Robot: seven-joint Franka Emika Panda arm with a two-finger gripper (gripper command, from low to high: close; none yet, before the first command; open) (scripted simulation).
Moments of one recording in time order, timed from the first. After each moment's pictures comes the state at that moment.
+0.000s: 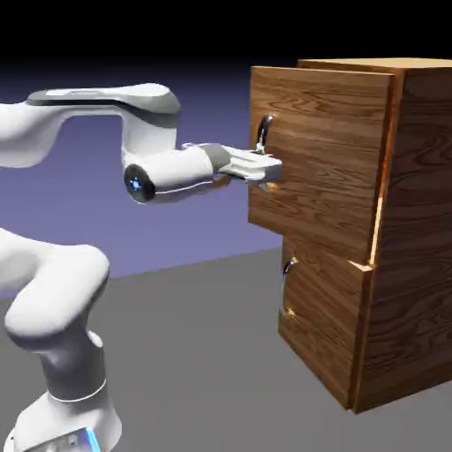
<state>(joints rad) -0.46 -1.14 0.43 -2.84 2.14 2.40 2.12</state>
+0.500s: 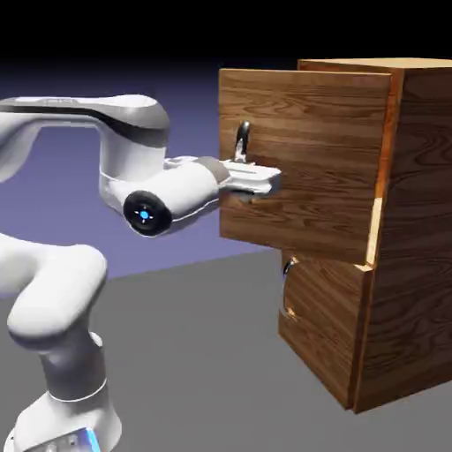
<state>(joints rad) -0.46 -1.11 -0.11 -2.89 1.54 1.90 2.14</state>
